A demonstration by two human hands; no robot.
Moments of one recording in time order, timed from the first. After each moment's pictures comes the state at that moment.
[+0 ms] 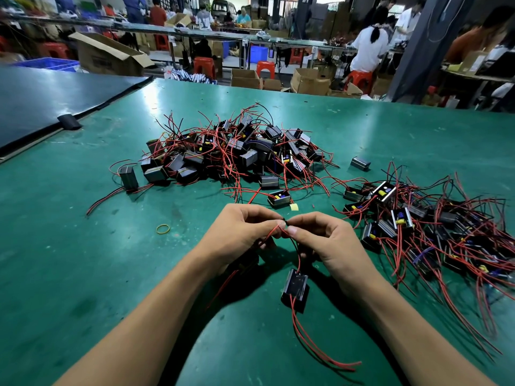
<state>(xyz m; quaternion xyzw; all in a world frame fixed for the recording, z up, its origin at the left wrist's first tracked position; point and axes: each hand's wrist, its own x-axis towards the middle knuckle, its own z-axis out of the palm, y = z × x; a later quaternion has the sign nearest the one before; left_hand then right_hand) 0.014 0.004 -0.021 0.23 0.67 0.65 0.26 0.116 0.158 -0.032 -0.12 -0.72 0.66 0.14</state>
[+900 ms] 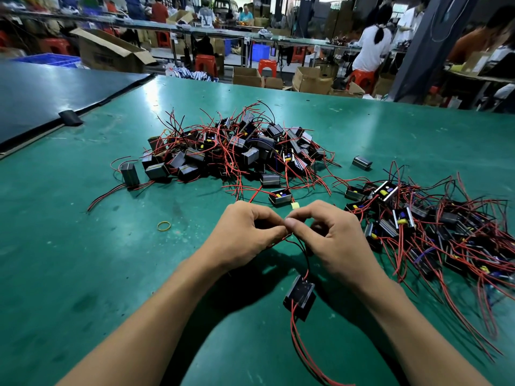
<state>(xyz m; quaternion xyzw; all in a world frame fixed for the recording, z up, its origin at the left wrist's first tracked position) 0.016 0.004 -0.023 0.35 0.75 0.55 0.15 0.115 0.158 -0.019 -0.02 -0.87 0.41 0.26</state>
